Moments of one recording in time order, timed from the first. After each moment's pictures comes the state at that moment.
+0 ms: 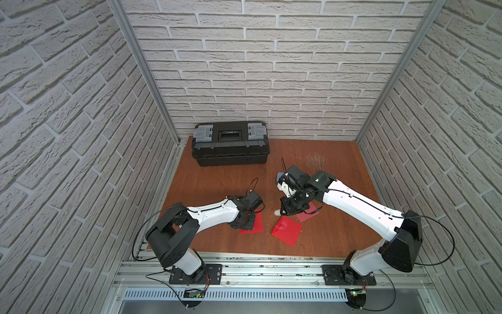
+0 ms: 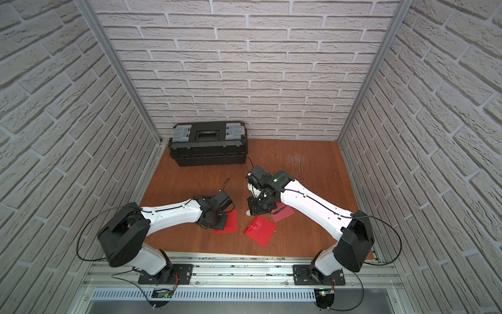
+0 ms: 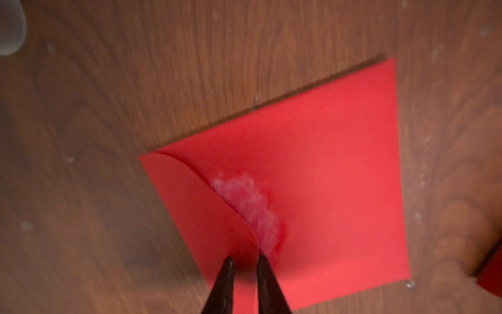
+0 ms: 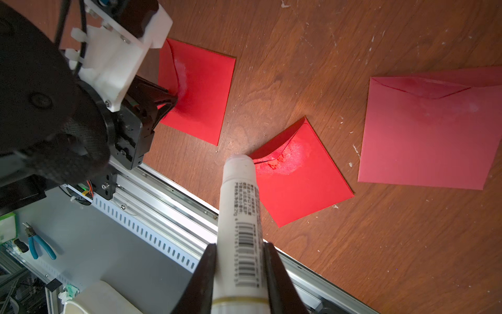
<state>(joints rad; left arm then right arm) -0.81 1.54 0.80 -0.66 -0.06 -0.56 0.74 1.51 1.36 -1.17 -0.18 0.47</state>
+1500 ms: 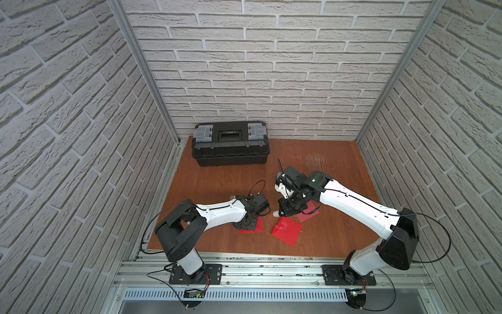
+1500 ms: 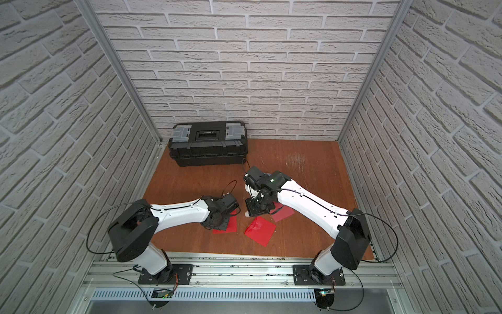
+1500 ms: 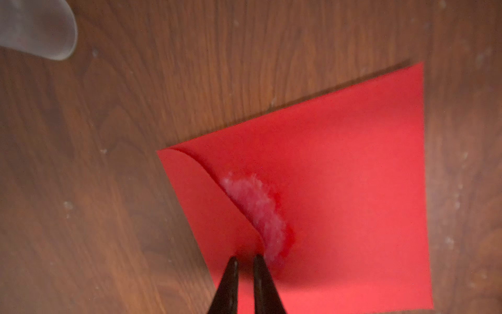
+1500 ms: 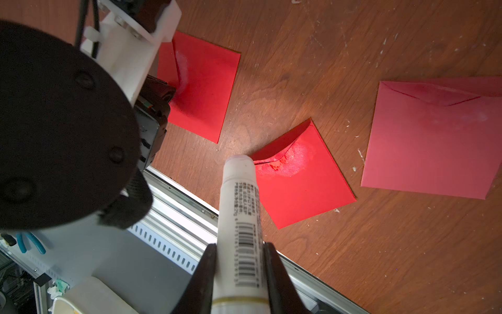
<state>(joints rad) -0.92 1.66 0.89 -0.80 -0.22 -0.64 0.76 1.53 1.37 -1.17 -0.18 0.44</state>
